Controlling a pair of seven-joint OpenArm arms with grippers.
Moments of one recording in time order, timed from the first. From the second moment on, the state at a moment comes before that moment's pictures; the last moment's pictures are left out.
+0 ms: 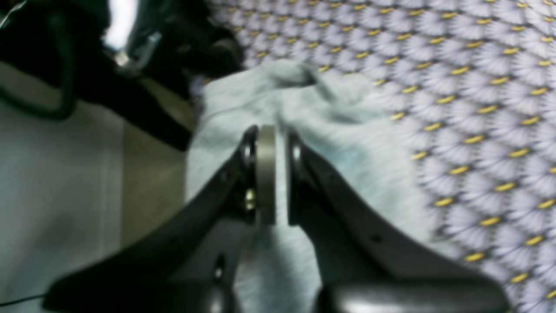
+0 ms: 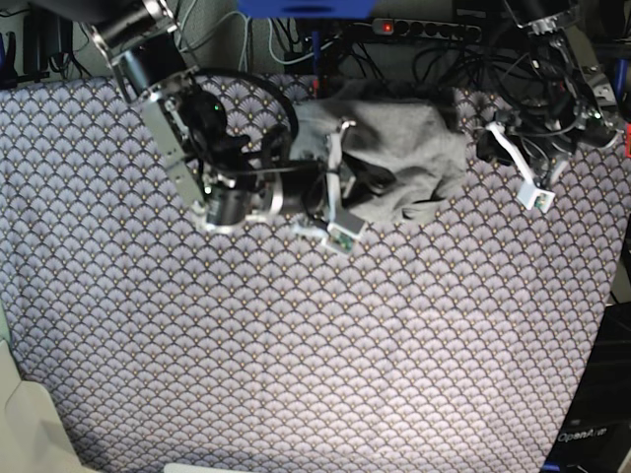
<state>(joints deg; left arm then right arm) 10.6 -9.0 -30.3 95.8 -28.9 -39.6 72.8 7.0 6.8 -27.2 91.6 41.0 39.4 -56.8</state>
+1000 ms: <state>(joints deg) 11.4 -8.1 -21.9 96.1 -29.1 -39.6 78.8 0.0 14.7 -27.1 97.0 40.6 39.4 -48.3</state>
